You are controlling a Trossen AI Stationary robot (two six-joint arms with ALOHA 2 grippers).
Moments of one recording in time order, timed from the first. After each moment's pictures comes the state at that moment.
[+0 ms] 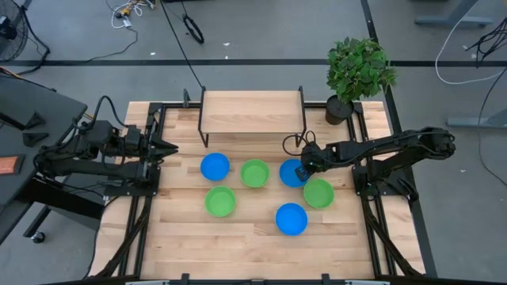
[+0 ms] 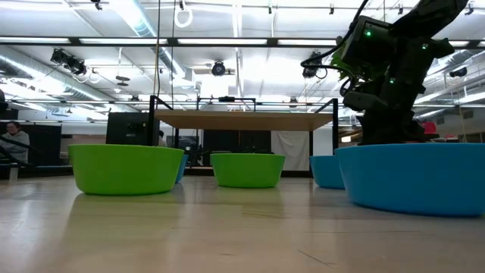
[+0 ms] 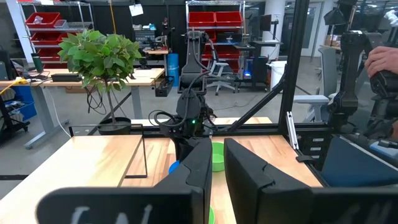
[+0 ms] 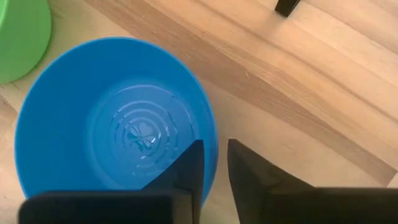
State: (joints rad) left arm 0.00 0.39 0.79 -0.39 0.00 0.00; right arm -0.07 1.29 0.62 -0.51 0.19 0.85
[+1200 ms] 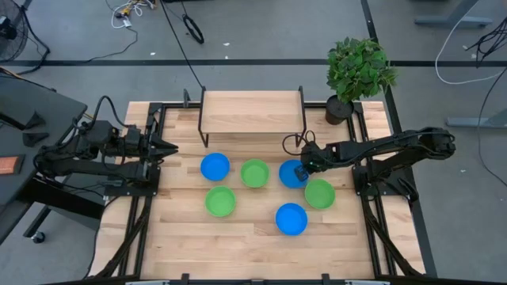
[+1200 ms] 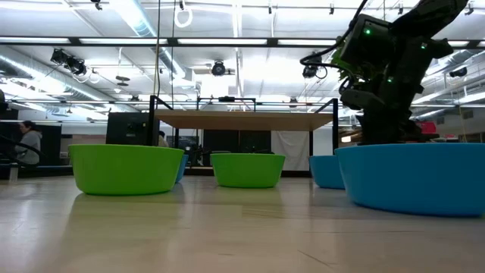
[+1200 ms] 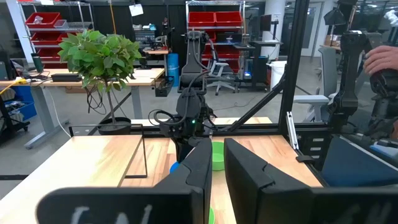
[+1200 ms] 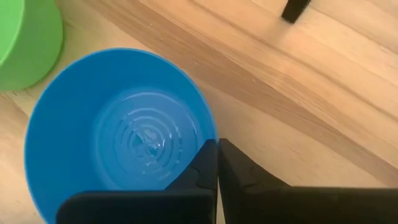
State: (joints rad) left arm 0.00 0.39 0.79 -0.39 0.00 0.00; right arm -0.07 1.29 0.62 -0.48 0.19 0.86
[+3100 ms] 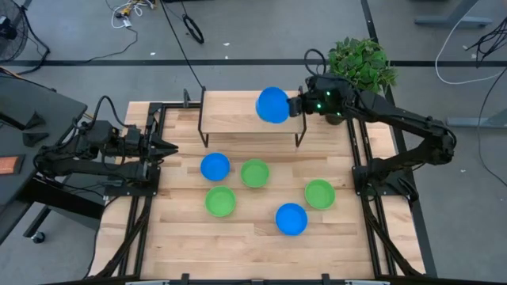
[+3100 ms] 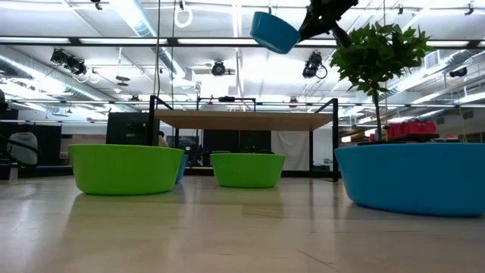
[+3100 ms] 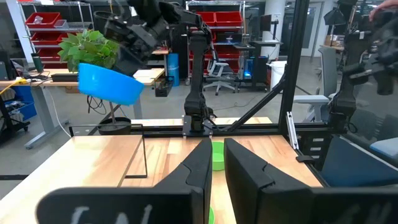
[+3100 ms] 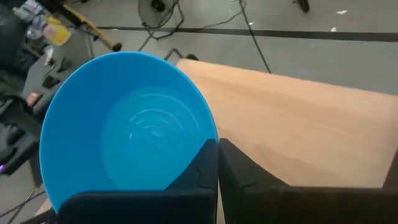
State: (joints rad) left arm 0.00 0.39 0.79 -0.39 0.00 0.00; right arm -0.40 1.30 1.38 -0.62 0.14 0.70
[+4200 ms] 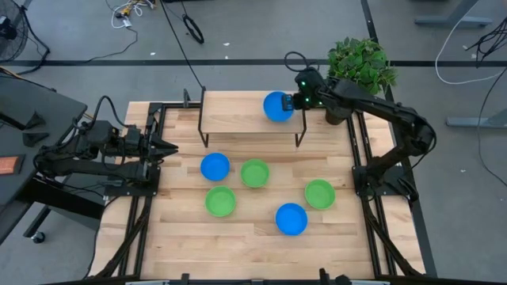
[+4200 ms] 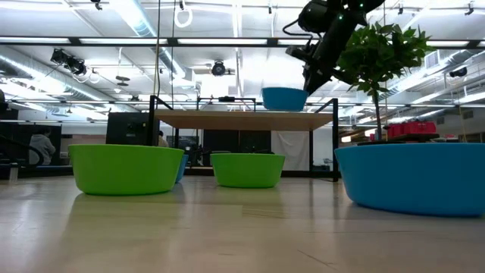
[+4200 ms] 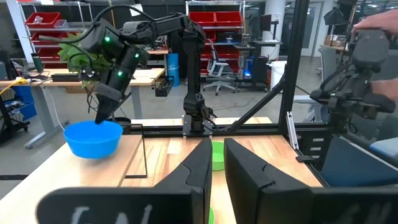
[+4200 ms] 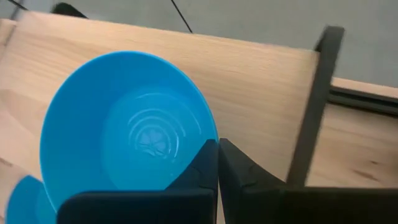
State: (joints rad) left arm 0.00 0.39 0.79 -0.39 0.00 0.00; right arm -0.60 1.52 1.38 -0.79 0.11 0.67
